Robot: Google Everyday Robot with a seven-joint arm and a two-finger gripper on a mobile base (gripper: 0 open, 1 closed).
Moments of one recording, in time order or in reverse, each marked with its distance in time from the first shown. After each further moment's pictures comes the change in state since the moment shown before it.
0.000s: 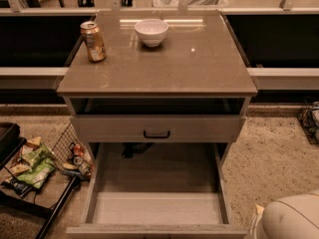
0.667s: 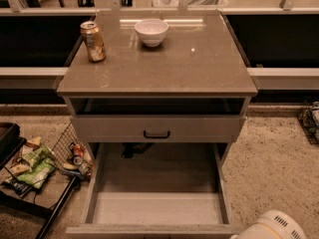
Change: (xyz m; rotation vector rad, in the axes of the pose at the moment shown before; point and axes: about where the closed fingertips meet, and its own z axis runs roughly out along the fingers) arm -0.014 0.040 0.110 -0.080 0.001 -0.043
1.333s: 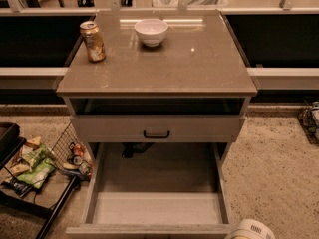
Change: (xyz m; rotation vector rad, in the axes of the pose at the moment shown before) arm -0.029 0.010 0.086 -0.048 -0.107 -0.015
